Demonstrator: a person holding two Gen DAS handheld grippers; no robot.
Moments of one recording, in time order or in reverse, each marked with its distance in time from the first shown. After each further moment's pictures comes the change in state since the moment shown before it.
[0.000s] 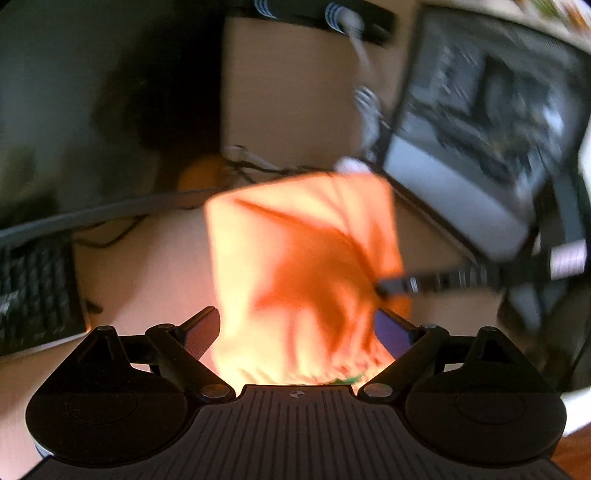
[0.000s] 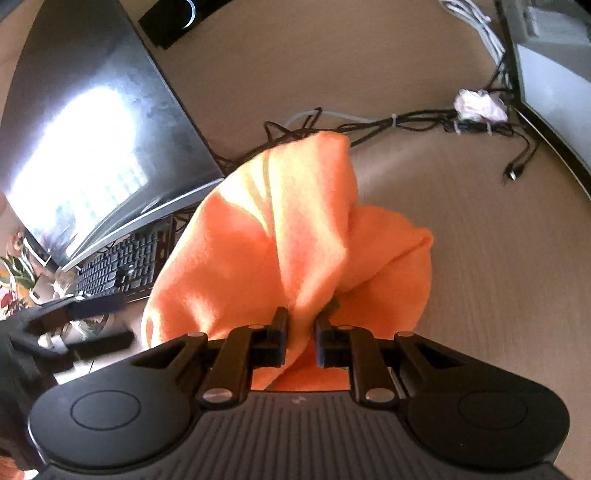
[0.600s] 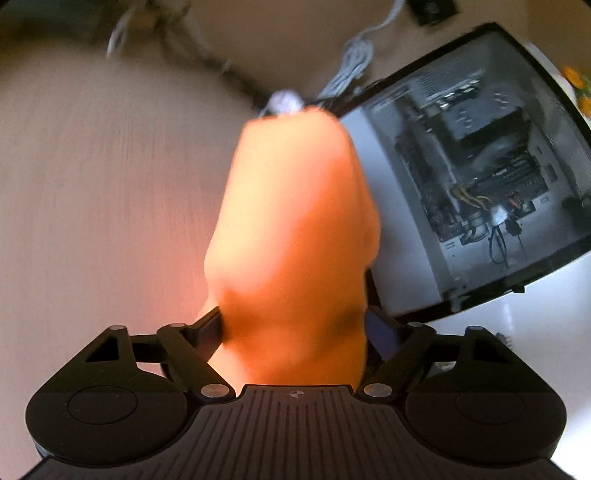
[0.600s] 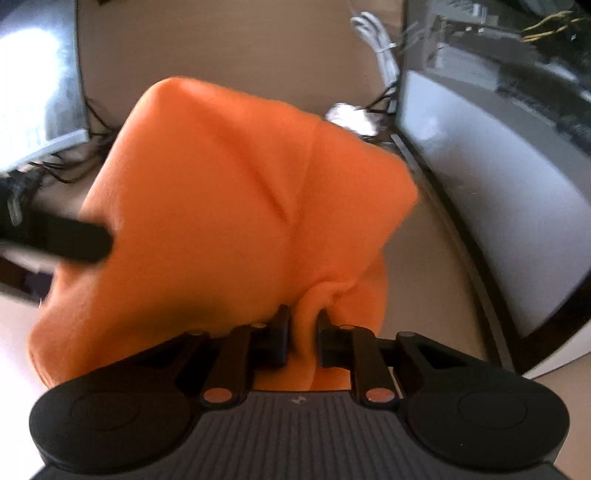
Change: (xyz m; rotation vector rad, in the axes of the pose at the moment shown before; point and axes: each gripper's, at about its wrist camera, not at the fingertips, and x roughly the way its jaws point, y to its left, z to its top) left arm 0.091 -0.006 0.022 -0.515 0.163 -0.427; right arm -0.001 -0.049 -0.031 -0.172 -0.049 -0.425
